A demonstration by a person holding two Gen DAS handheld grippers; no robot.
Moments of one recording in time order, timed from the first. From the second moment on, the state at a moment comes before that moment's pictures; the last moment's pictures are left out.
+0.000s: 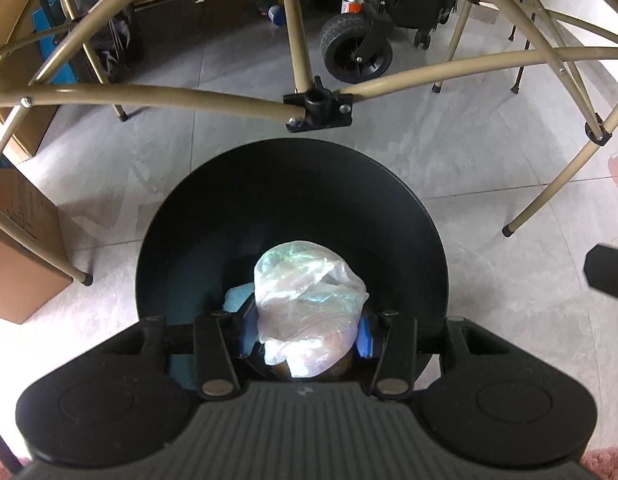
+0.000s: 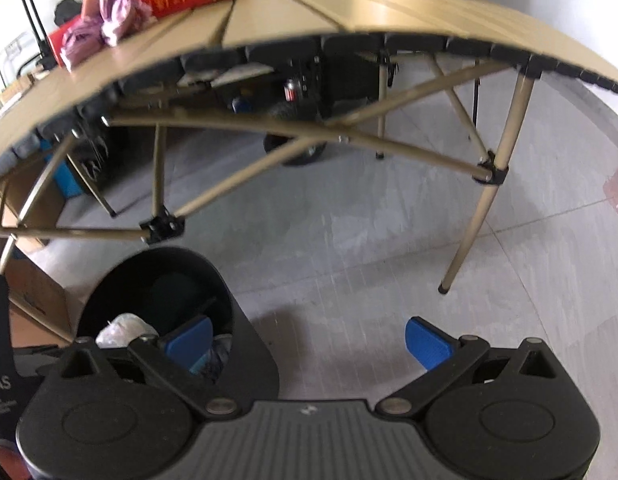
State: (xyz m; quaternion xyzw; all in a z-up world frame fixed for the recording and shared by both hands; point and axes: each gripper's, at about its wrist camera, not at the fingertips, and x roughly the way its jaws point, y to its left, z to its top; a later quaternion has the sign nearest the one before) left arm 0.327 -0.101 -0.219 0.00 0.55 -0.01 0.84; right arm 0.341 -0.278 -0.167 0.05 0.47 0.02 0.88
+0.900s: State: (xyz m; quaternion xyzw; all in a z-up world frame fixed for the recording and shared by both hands) left arm 0.335 -0.105 -0.232 0.00 0.58 0.02 0.82; right arm 0.354 -0.279 -0.191 0.04 0.50 0.02 0.87
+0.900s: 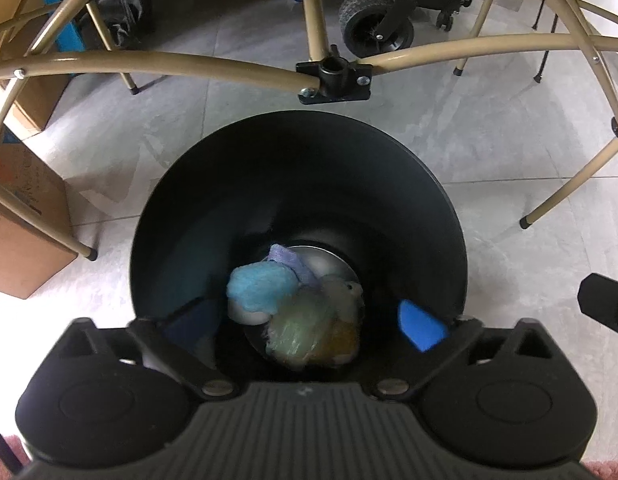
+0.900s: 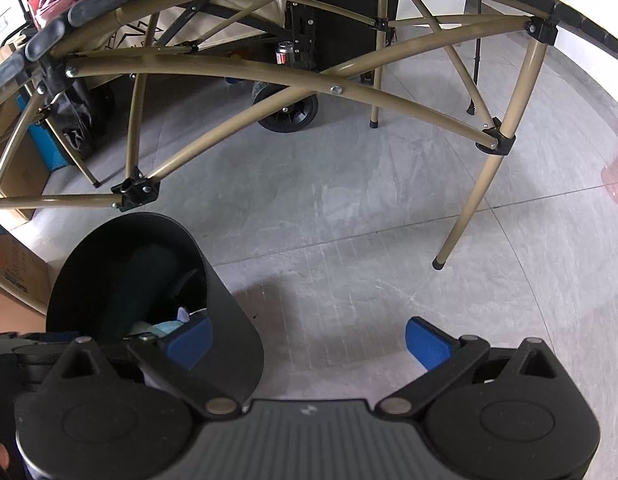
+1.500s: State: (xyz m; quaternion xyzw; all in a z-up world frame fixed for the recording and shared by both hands) left arm 0.332 -0.101 -0.224 0.01 0.57 0.03 0.82; right arm 0.353 -0.276 -0.187 0.04 0.49 0.02 0.87
